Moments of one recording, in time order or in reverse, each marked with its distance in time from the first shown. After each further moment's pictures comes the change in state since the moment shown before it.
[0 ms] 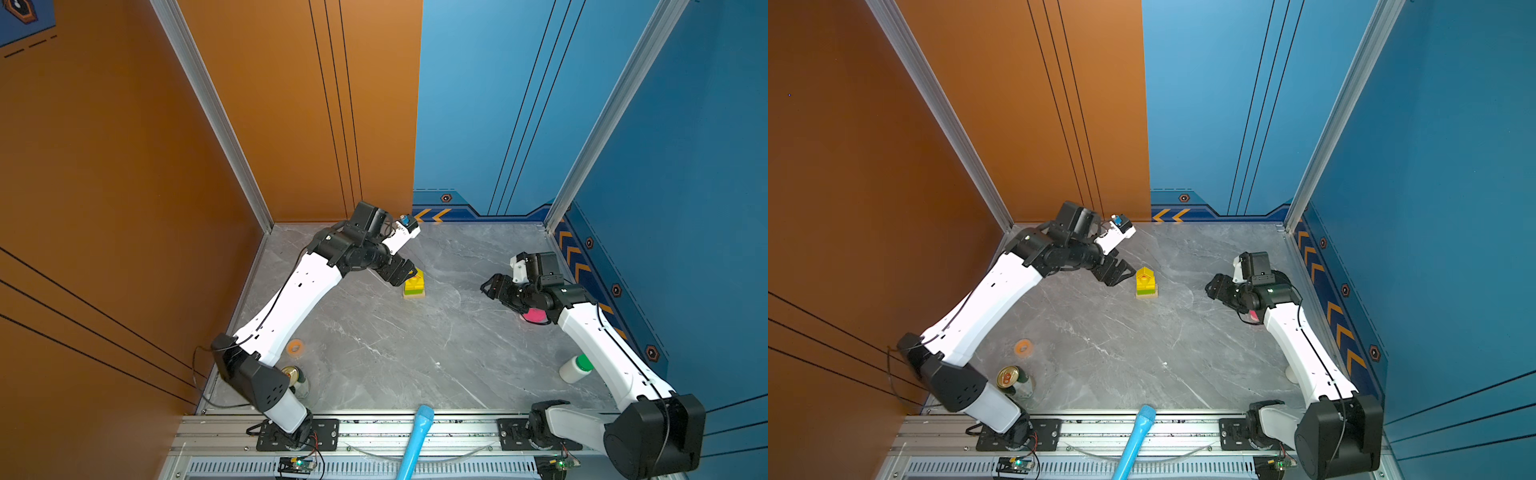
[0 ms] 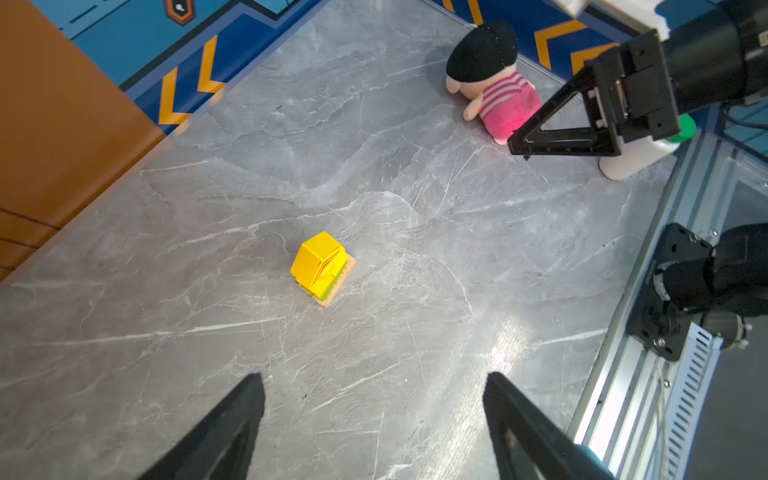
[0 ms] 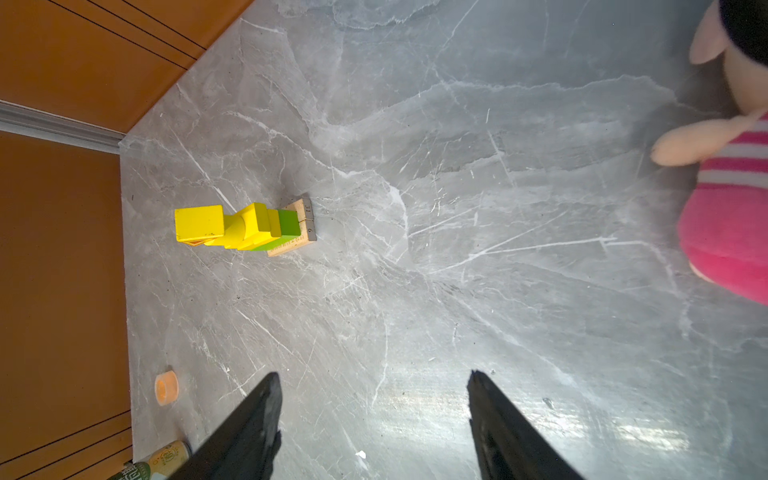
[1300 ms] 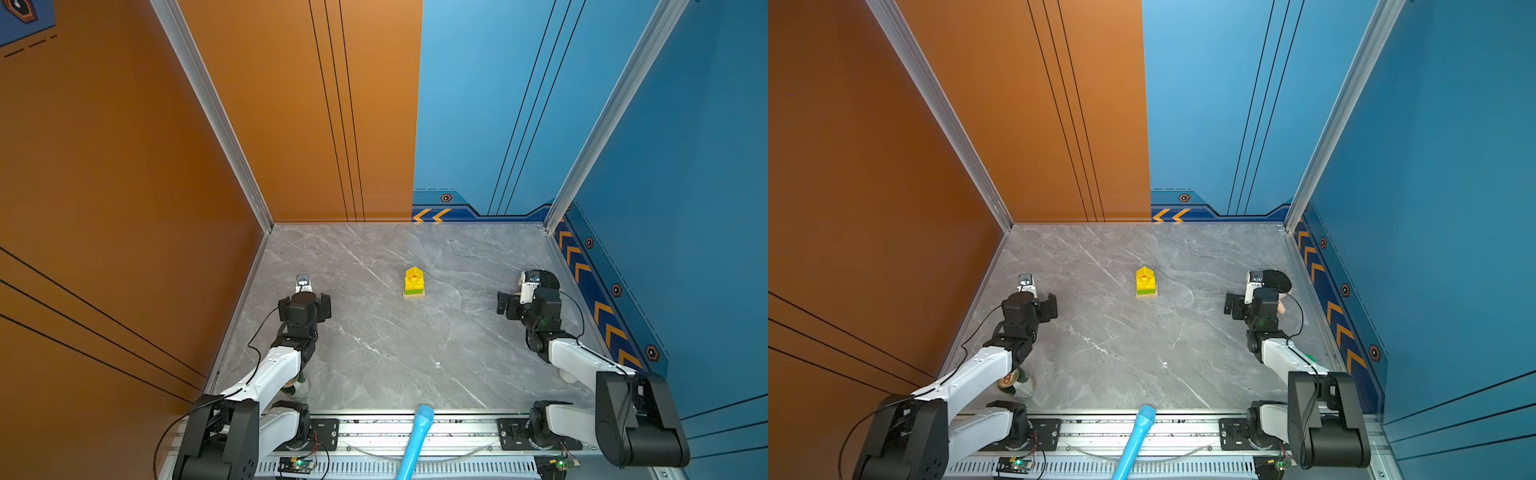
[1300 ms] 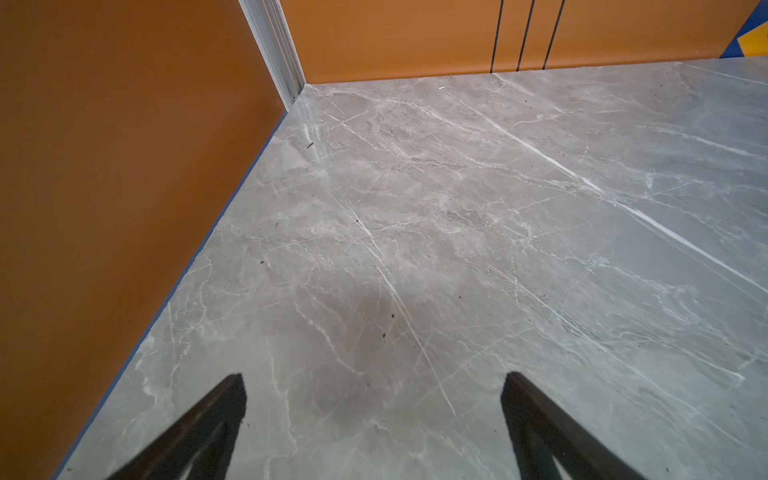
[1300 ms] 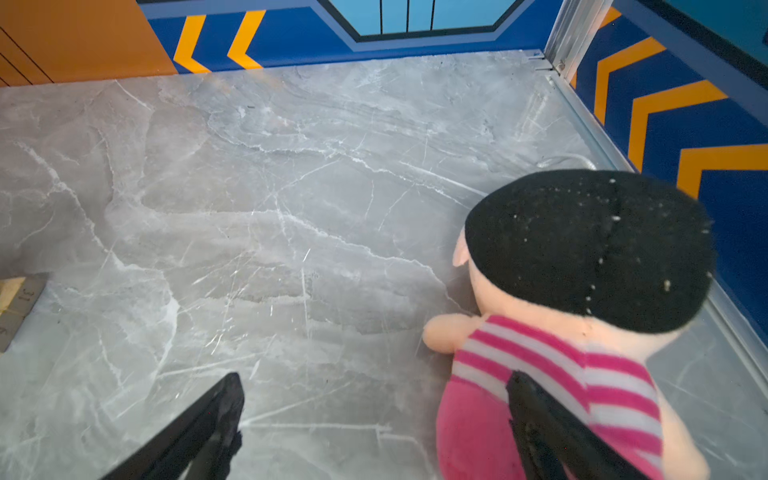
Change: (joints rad) left arm 0.446 -0.386 -1.321 1.231 -0.632 -0.216; right arm -0.154 0.093 -0.596 1.089 0.288 -0.498
